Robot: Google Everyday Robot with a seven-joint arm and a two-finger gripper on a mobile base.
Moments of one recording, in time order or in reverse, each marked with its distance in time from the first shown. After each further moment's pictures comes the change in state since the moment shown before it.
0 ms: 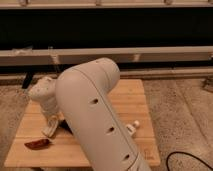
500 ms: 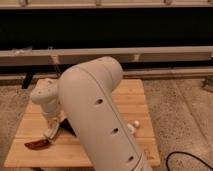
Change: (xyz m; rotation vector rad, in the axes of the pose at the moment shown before) arm 0.014 -0.003 -0.002 0.009 -0.004 0.006
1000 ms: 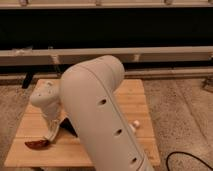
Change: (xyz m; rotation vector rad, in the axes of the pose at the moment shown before) arm 0.013 -0.003 -0.002 0.006 -0.009 0.009
